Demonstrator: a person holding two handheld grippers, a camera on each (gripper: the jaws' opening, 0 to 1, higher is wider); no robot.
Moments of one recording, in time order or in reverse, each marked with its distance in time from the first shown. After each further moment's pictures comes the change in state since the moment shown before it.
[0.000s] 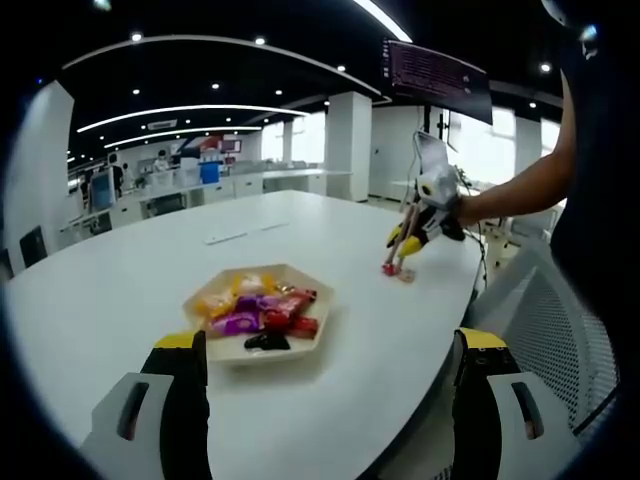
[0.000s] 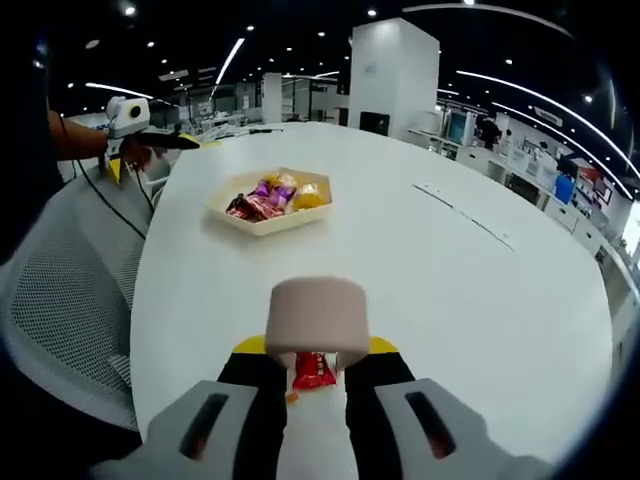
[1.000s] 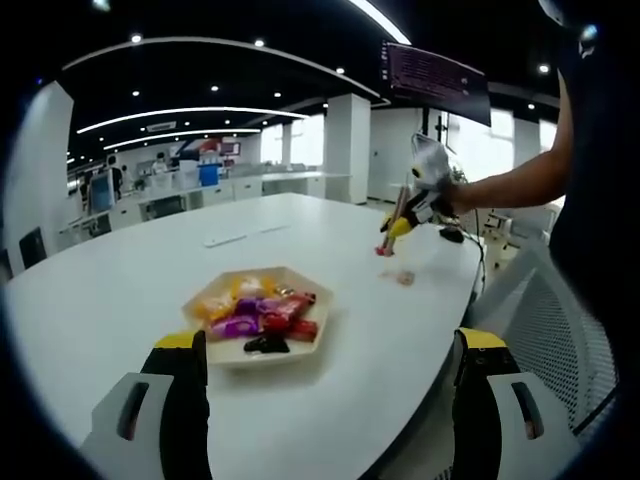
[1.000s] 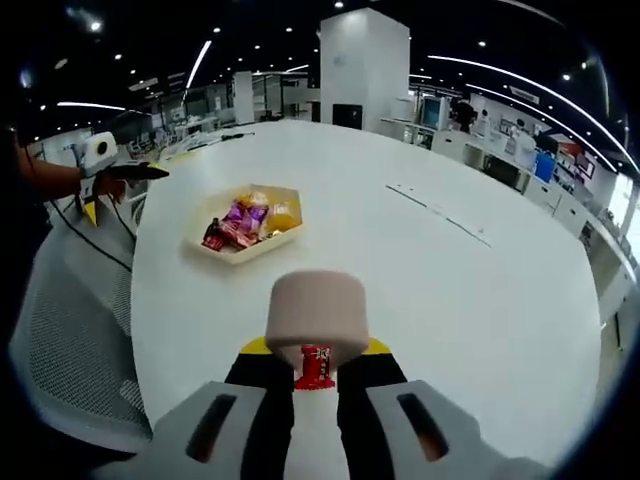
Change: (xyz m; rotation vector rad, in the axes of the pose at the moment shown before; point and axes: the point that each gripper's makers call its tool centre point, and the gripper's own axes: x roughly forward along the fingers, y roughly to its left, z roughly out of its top) left arm -0.001 0.000 0.002 0.003 -0.013 -0.005; right arm -0.017 -0.023 0.041 0.072 0.053 -0.077
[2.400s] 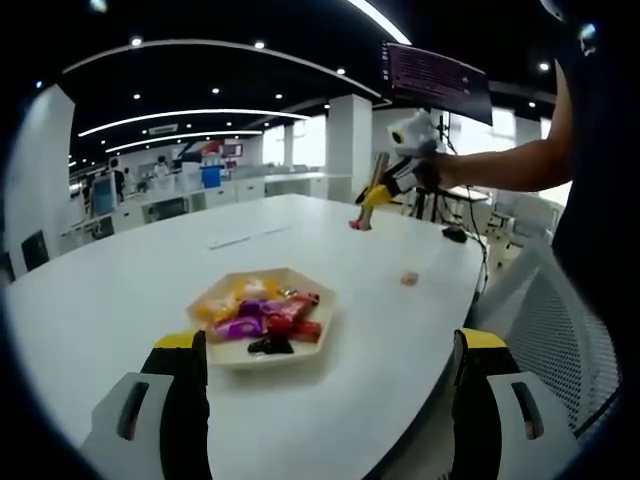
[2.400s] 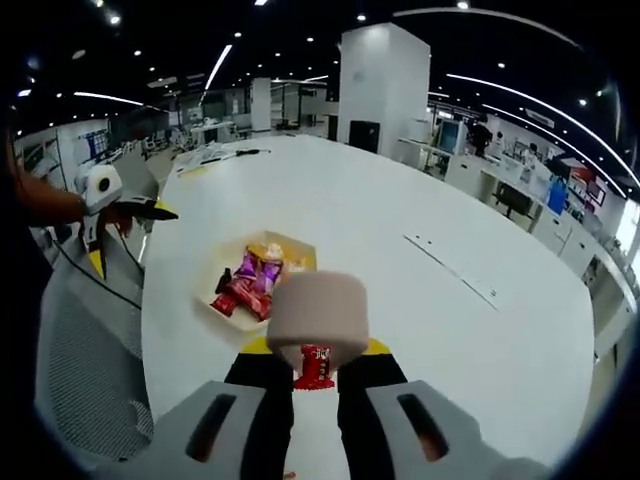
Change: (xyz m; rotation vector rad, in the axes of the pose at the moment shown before) left arm 0.000 0.003 0.000 0.007 -0.003 0.014; right arm 0.024 0.025 0.092 -0.080 -0.064 0.054
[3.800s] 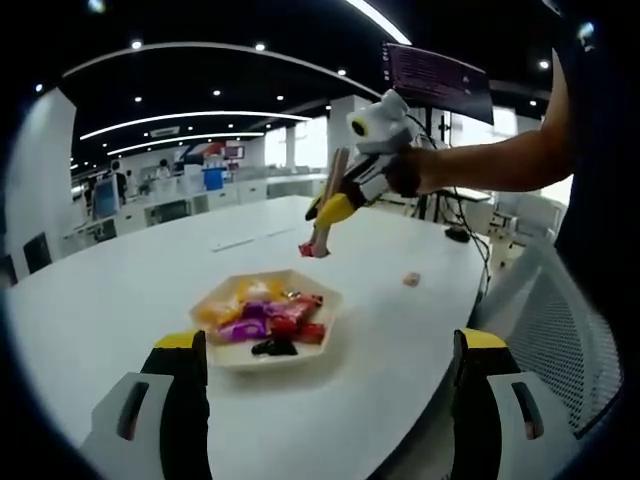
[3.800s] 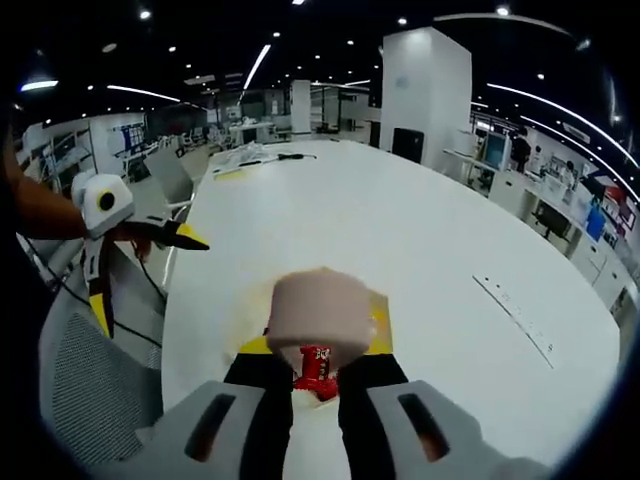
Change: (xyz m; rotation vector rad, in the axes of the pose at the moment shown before) left arm -0.001 0.001 0.002 0.009 -0.006 0.015; right arm 0.082 0.073 0.055 -0.065 -0.020 0.161
